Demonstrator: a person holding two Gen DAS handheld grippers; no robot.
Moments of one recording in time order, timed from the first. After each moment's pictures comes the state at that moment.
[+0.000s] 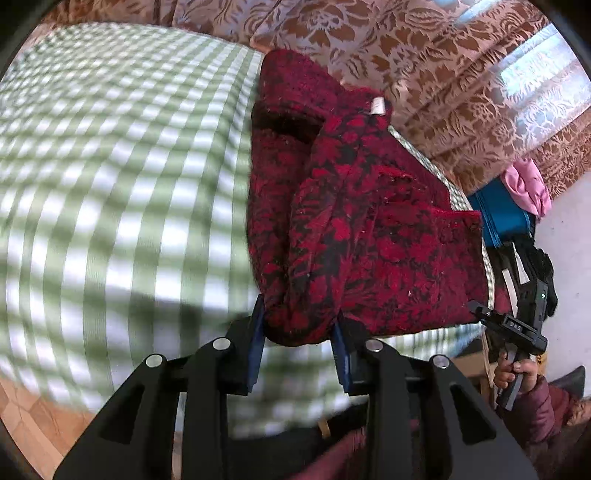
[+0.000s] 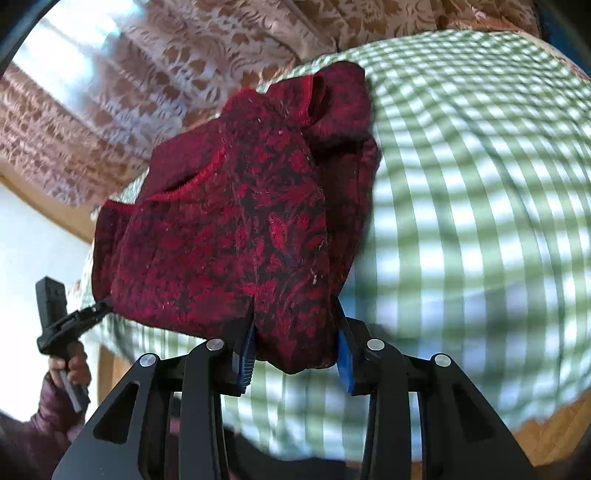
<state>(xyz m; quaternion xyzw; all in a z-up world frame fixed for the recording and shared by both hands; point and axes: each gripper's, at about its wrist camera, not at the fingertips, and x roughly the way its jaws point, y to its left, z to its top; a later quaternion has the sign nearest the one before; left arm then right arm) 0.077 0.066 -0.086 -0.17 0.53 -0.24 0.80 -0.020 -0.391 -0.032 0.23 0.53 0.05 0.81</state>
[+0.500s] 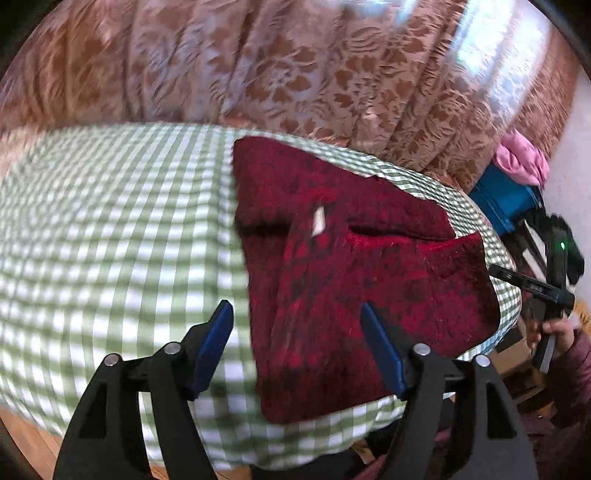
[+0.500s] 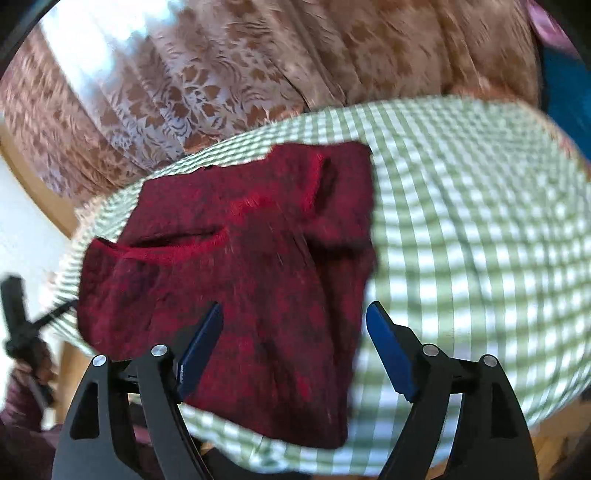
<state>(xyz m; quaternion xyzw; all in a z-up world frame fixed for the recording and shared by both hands) 0.086 0.048 -0.018 -0.05 0.42 -0.24 0.87 0.016 -0.368 0.019 0.10 0.46 0.01 0.88</state>
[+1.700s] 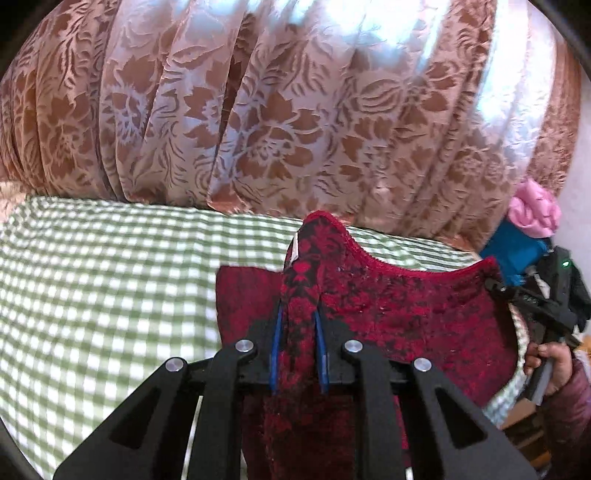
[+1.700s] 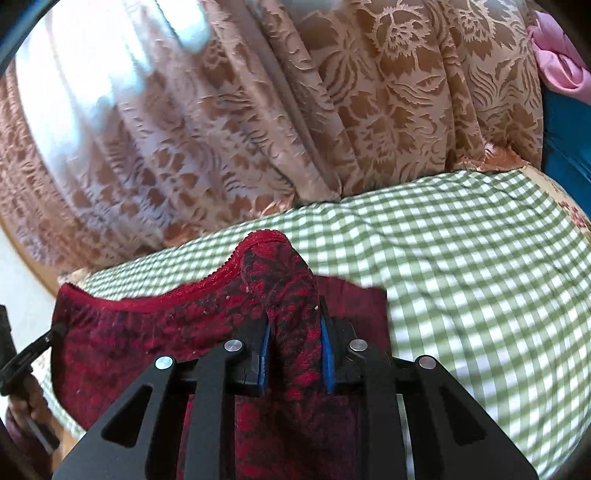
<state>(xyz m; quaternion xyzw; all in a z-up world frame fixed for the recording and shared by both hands) 0.230 0.016 0.030 -0.08 0.36 -0.21 0.91 0.146 -0.405 0.060 0.16 0.38 -0.05 0.91</state>
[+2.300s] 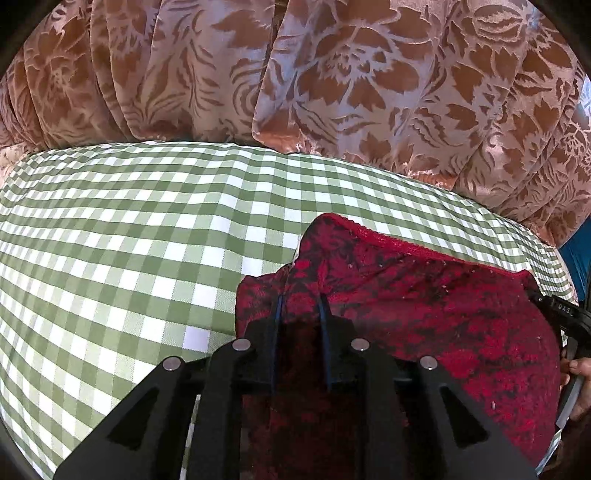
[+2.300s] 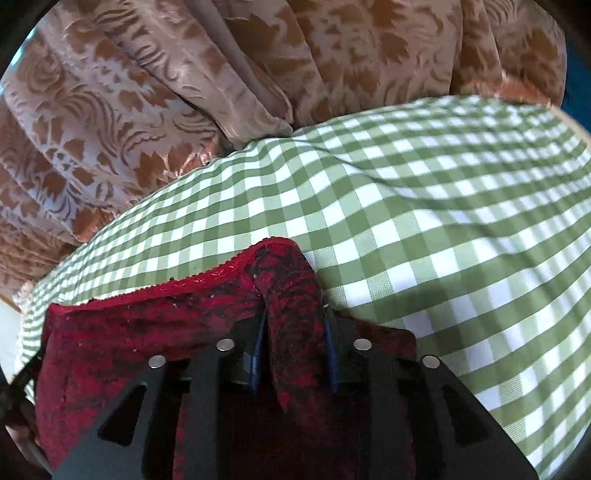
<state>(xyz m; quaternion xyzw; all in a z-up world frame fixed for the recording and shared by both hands) 0.338 -0.008 -0.081 -0.06 0.46 -0.11 0.88 0.260 -0.440 -0.070 0.20 0.47 -0.11 0.85</state>
